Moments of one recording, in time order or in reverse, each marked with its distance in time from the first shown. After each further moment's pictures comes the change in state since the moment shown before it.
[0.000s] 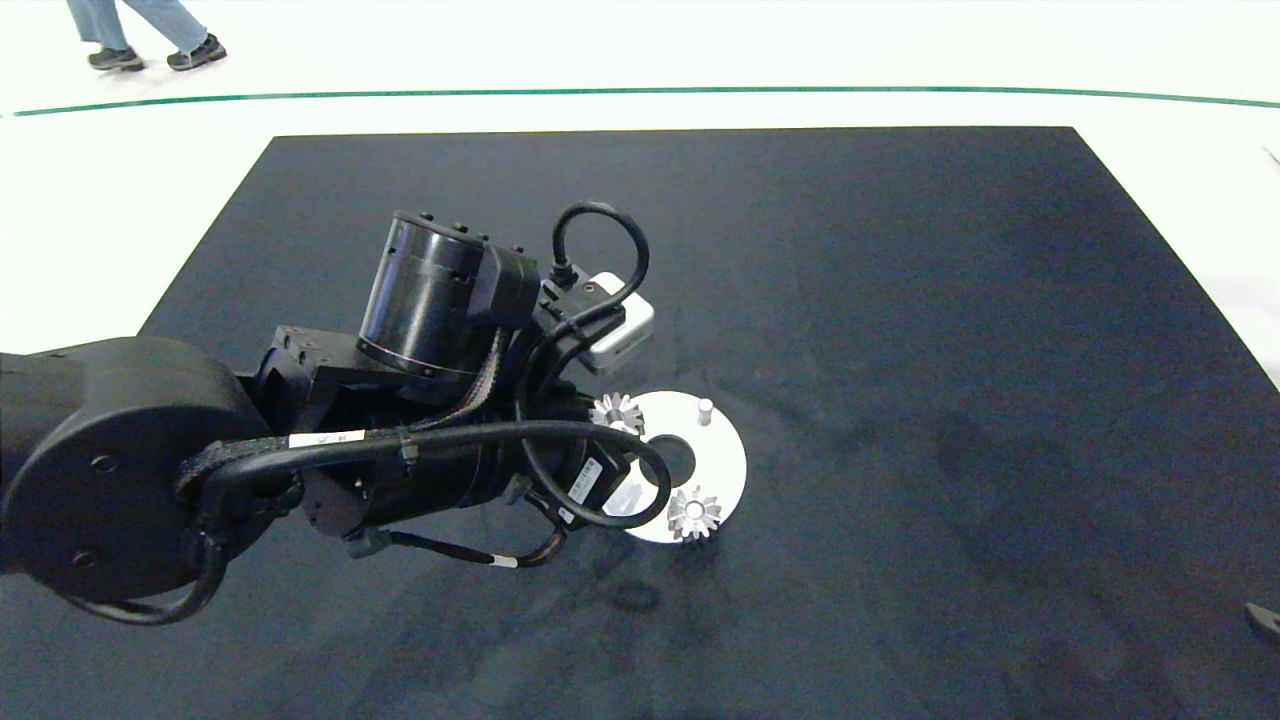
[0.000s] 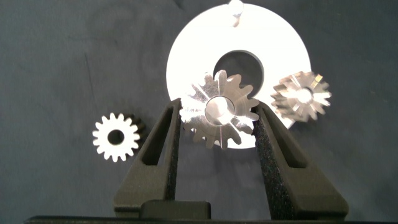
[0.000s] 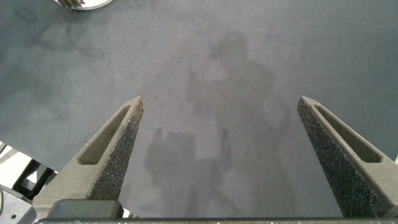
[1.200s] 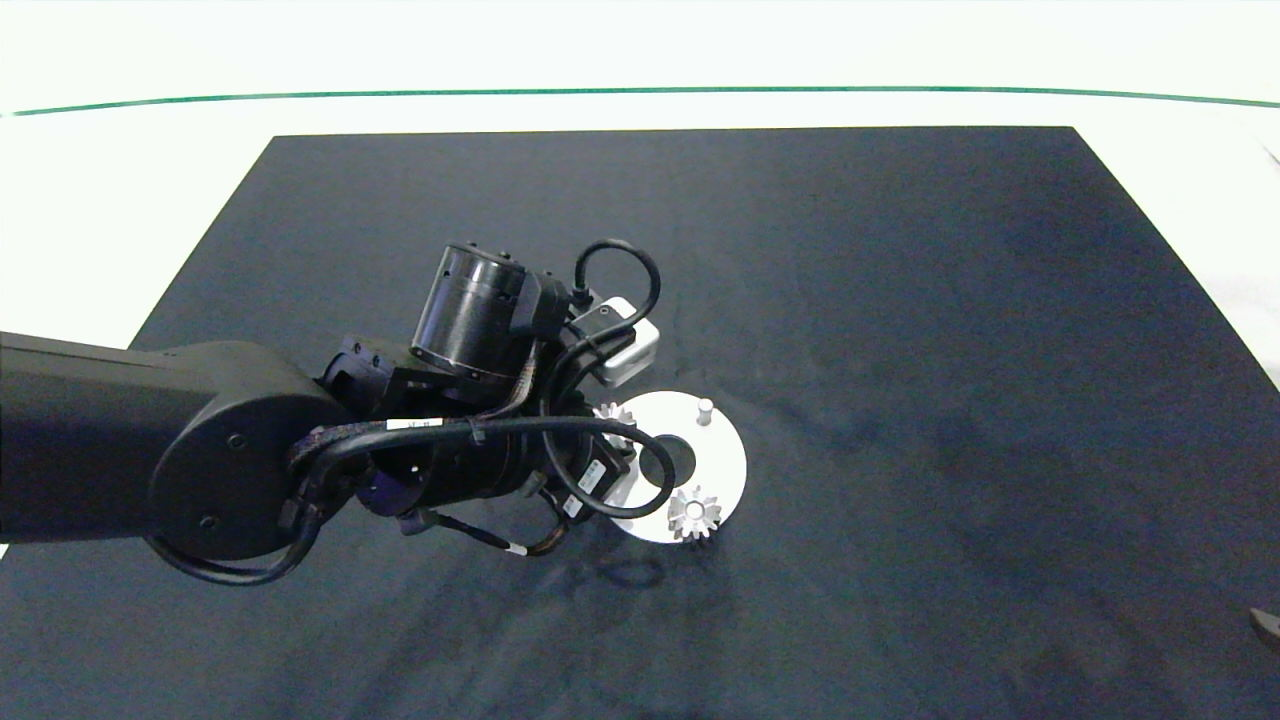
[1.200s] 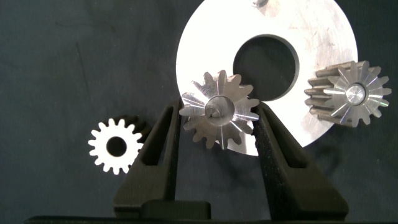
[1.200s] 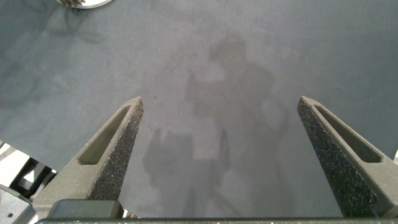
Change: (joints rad) left arm 0.046 0.084 -0.027 -0.002 0.002 0.044; right arm 0.002 -0.011 0.006 -0.001 0.000 -0.014
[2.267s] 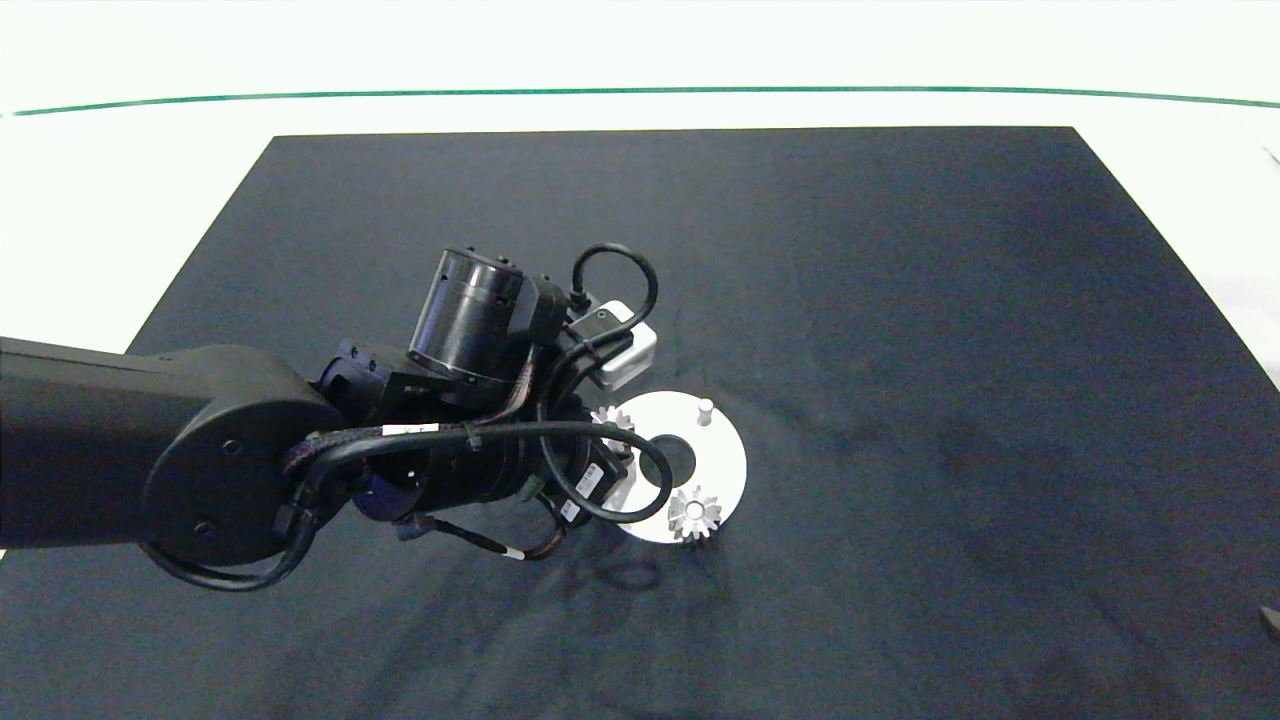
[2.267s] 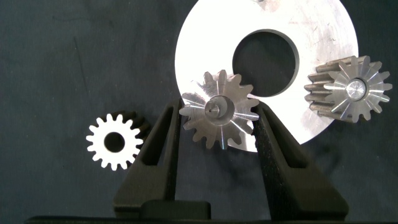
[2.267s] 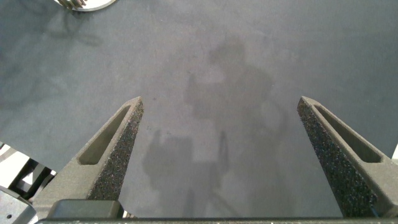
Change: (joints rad) left arm 0.000 -0.004 0.012 -0.001 0.001 -0.004; right arm 0.000 -0.011 -0.001 -0.001 0.000 -0.004
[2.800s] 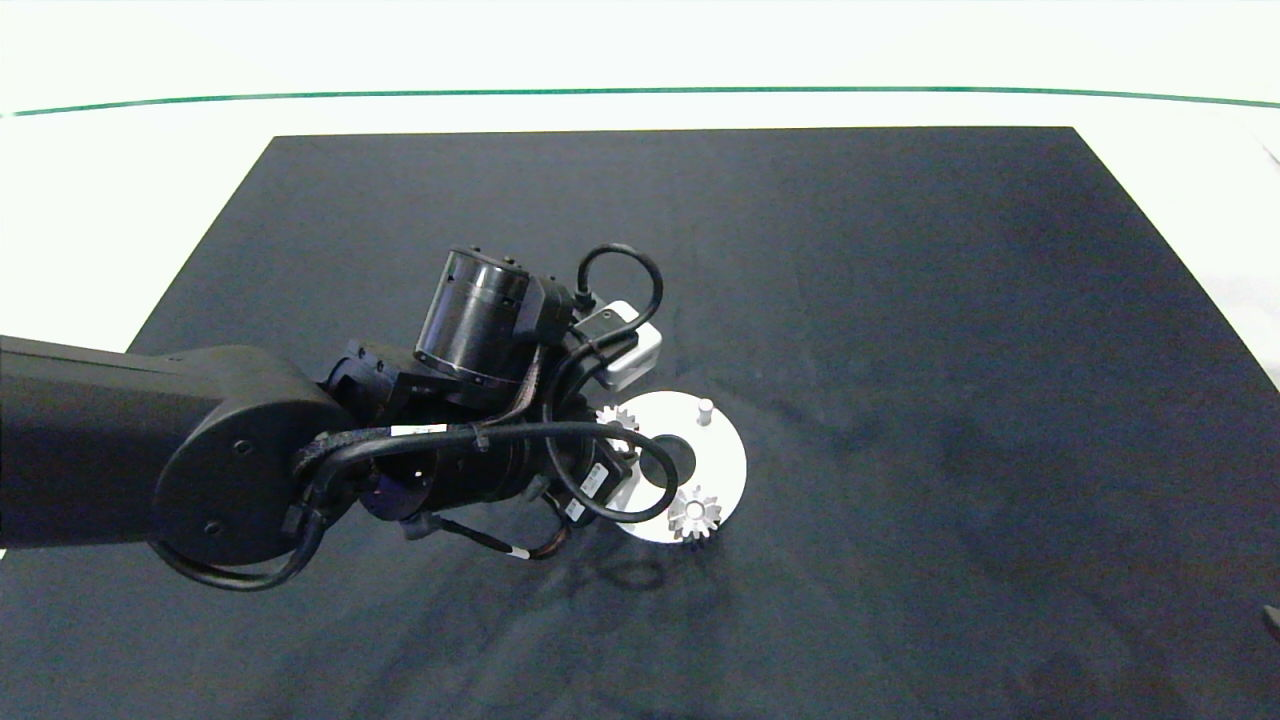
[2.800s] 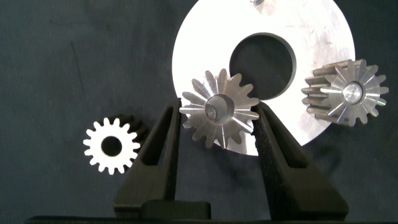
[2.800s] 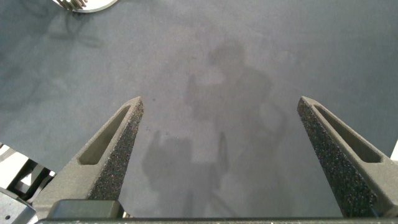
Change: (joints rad) left arm -0.004 0.010 -0.007 -0.005 0.000 0.000; right arm 0.000 -0.003 0.000 -0.003 0.001 -0.006
